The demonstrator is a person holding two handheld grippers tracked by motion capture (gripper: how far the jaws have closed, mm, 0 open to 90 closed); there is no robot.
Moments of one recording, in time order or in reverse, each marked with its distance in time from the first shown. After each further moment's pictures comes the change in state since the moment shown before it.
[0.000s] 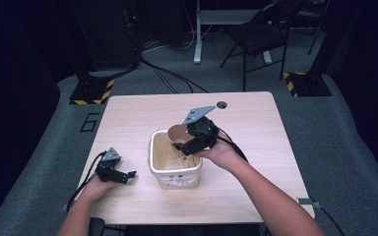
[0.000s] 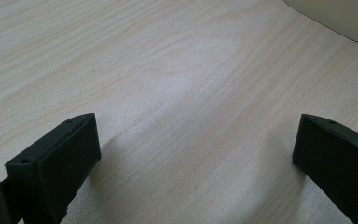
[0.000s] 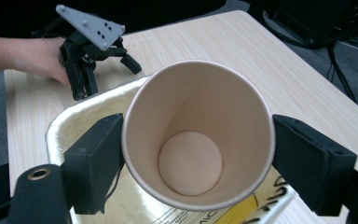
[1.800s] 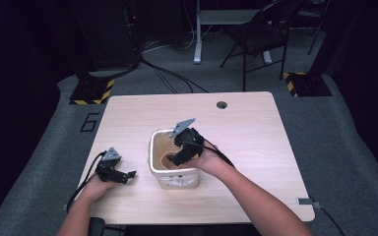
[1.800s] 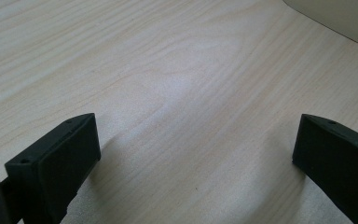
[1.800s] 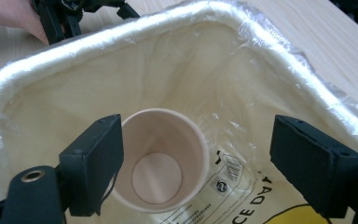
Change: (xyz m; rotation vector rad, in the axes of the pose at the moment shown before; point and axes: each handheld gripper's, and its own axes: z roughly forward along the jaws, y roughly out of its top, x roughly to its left) left arm 0.000 0.000 0.000 -0.003 -0.001 -0.001; right arm 0.010 -0.022 0.065 0.132 0.021 -0.020
